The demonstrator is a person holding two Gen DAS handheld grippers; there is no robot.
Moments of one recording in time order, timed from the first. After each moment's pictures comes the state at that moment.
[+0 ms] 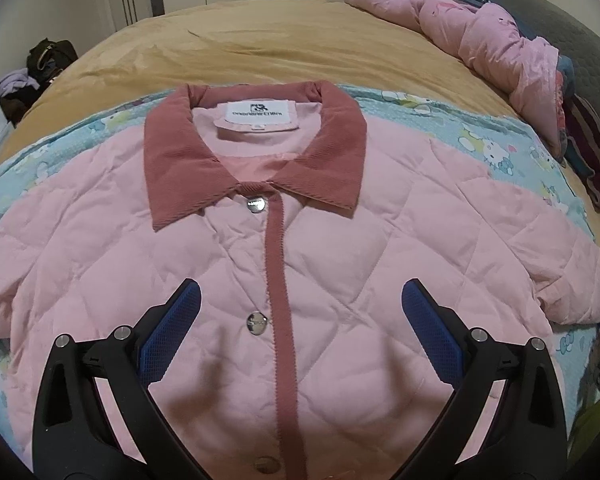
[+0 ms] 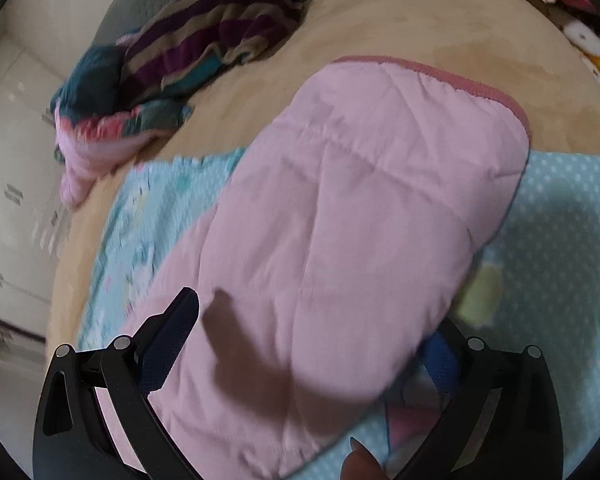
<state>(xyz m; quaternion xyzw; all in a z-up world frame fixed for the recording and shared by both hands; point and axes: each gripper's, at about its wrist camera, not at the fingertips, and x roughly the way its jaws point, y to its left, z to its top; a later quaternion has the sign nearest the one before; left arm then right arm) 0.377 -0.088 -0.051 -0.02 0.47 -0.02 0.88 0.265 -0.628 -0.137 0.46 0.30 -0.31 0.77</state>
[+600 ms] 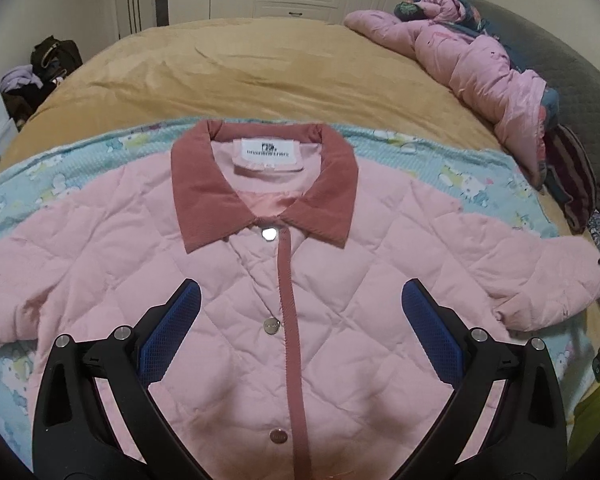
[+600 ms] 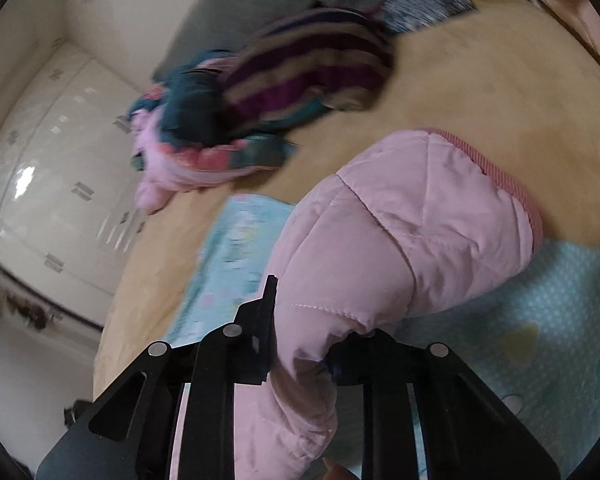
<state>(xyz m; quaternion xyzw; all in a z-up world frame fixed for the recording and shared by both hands) 0.360 -0.071 0.006 -0.04 0.45 -0.03 0.89 0.278 -0.616 -0.033 0.43 0.23 -0.18 0.85</state>
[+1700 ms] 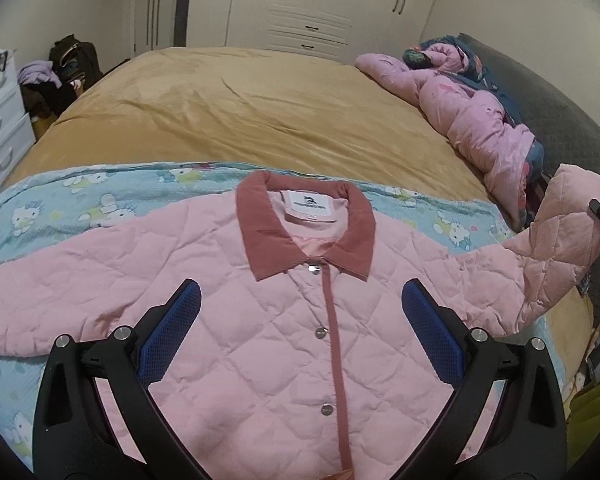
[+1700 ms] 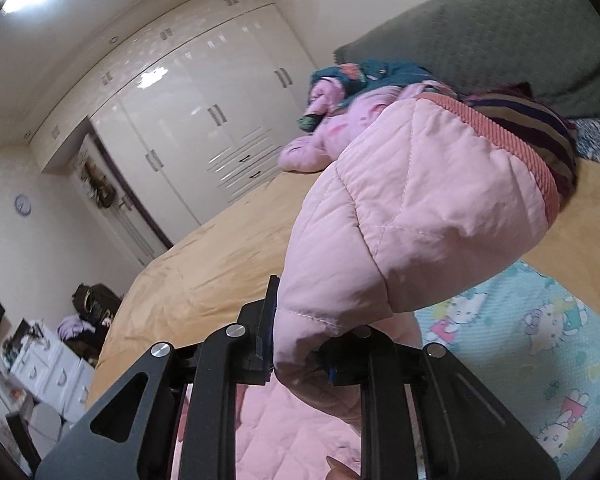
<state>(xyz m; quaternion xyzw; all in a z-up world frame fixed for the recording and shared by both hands) 0.320 0.017 0.080 -0.09 0.40 -0.03 0.91 0.318 -0.401 0.130 0.24 0.21 0.01 0.95</state>
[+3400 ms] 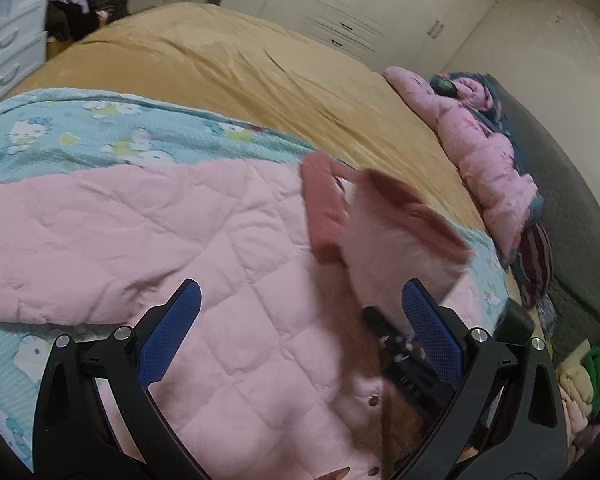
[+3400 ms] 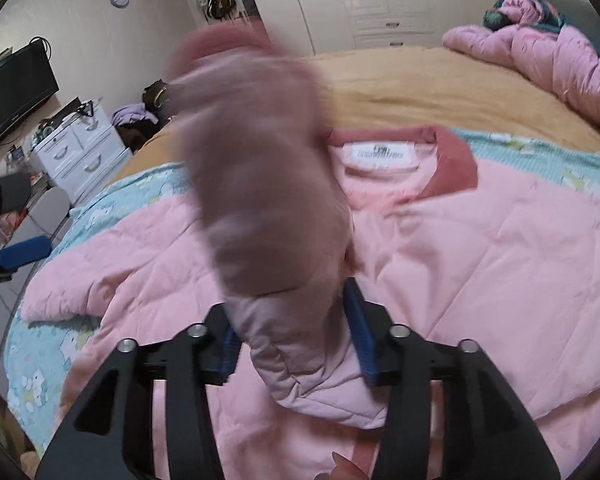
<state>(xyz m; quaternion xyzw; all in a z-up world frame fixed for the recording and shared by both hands) 0.315 0.125 0.026 -0.22 0.42 -0.05 0.88 0.326 -0.065 -0.061 0.05 0.39 0.23 0.89</state>
